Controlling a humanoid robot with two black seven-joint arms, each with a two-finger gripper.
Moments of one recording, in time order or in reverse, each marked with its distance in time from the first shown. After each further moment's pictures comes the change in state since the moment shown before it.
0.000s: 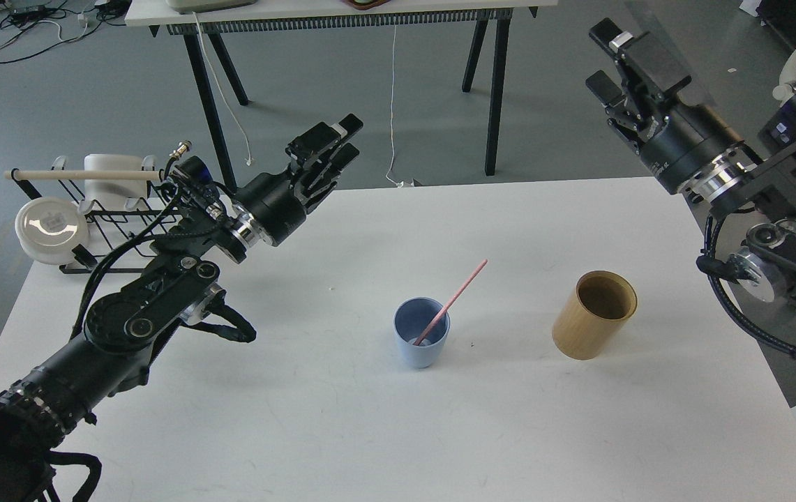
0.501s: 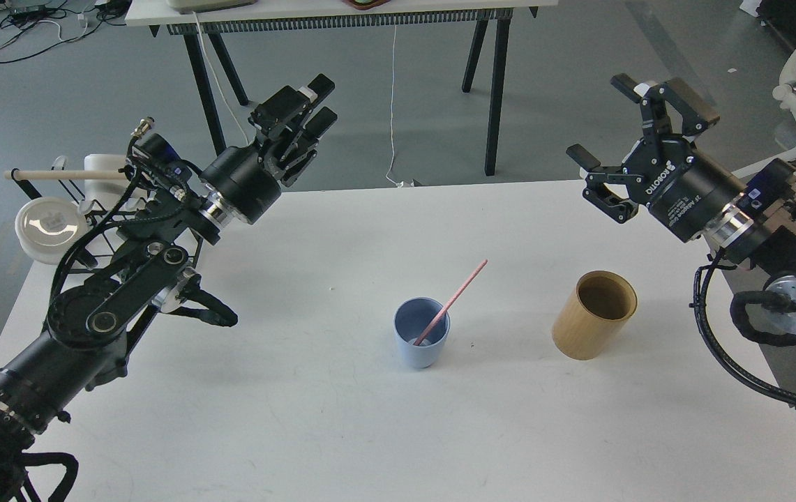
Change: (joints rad) left arm 0.031 0.084 -0.036 -0.121 -0.007 -0.029 0.000; right arm -0.110 -0.049 0.001 -0.067 0.271 0.662 0.000
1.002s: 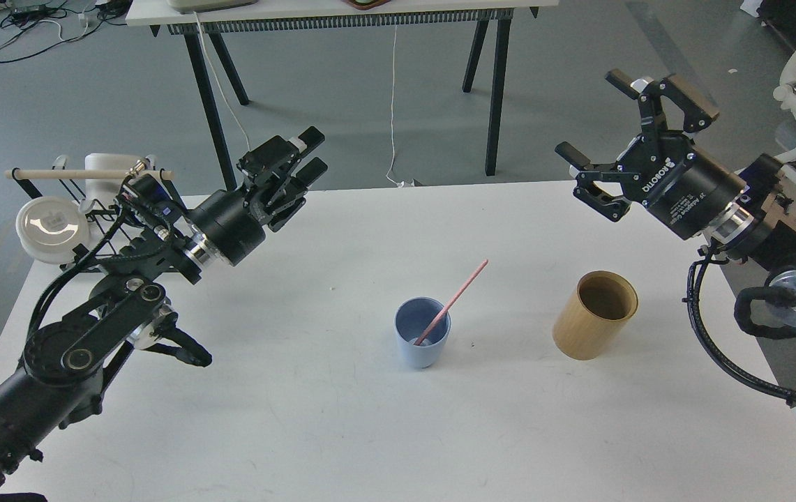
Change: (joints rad) left arm 0.110 0.041 -0.001 -0.020 0.000 -0.064 0.000; right arm -0.003 0.034 0.055 -0.017 0.003 0.034 0.000
